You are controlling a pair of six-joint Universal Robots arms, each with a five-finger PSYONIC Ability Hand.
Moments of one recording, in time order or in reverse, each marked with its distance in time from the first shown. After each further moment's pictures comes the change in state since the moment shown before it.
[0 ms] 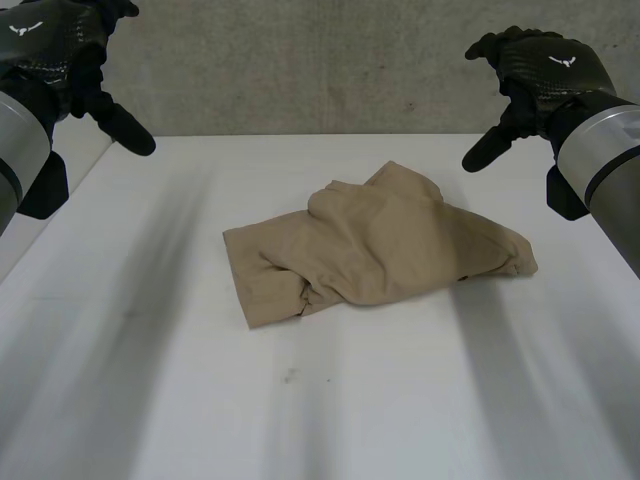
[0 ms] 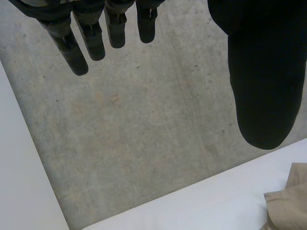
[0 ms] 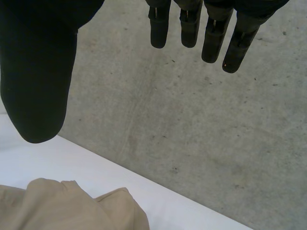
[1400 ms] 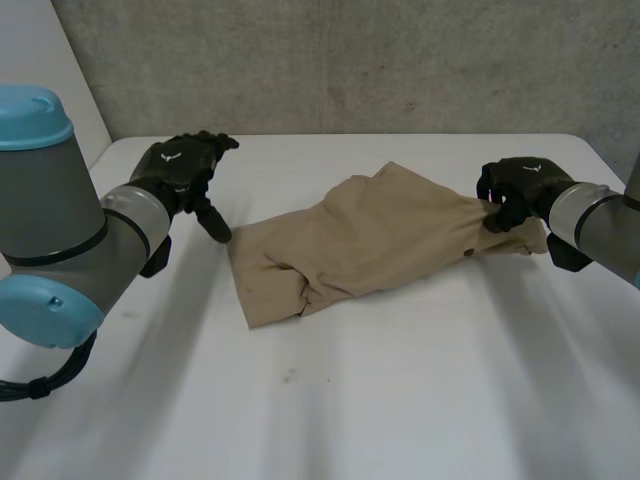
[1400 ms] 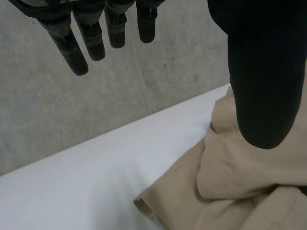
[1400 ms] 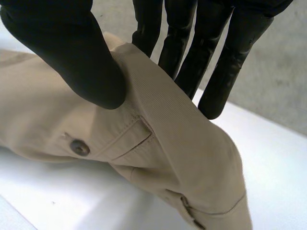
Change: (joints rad) left arm -0.007 -0.367 -0.013 0.125 0.171 0.005; right arm -0.187 0.367 -0.131 0.153 -0.244 -0.216; left_hand 0.000 0.000 0.000 0.000 0.000; right_hand 0.760 0.953 0.964 0.942 0.890
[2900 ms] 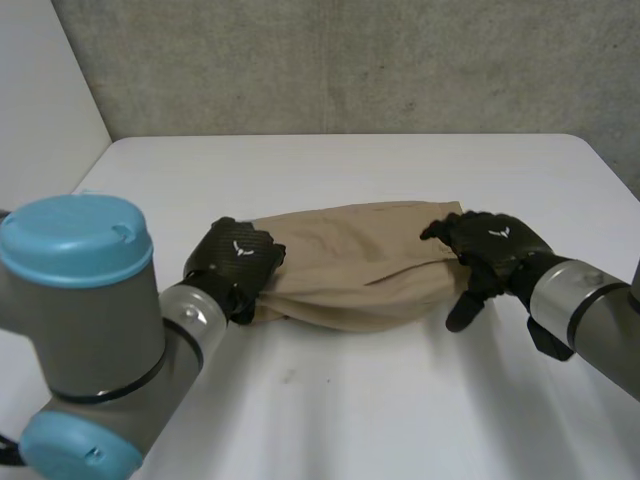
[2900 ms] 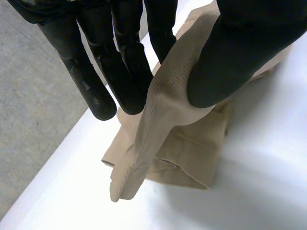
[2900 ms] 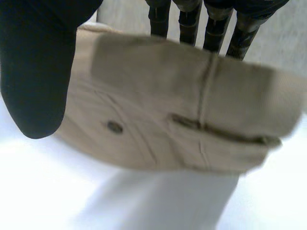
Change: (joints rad) left arm -0.241 0.089 -0.277 0.037 -0.118 0.481; right arm 0.118 -0.352 0.508 -0.086 0.010 0.036; left_hand 0.999 1.016 0.992 0.986 0.914; right_hand -0.752 -0.903 -0.962 -0.944 -0.882
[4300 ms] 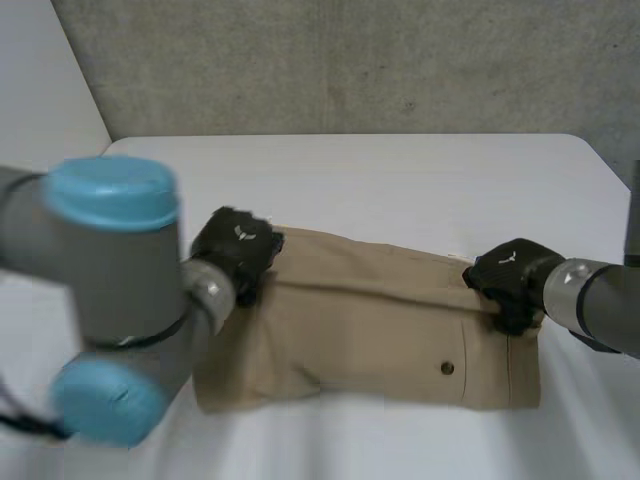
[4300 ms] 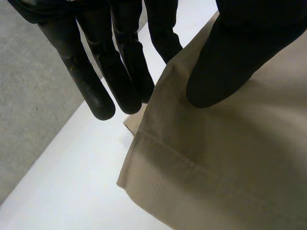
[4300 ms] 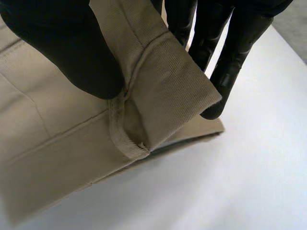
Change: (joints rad) left arm -0.004 -0.146 0.229 -0.128 -0.055 -0.005; right arm -0.037 0.174 -0.209 0.309 0.102 -0.503; left_hand -0.006 -0.104 -0.098 -0.099 -0.029; right_hand 0.750 0.906 0.962 0.950 0.899
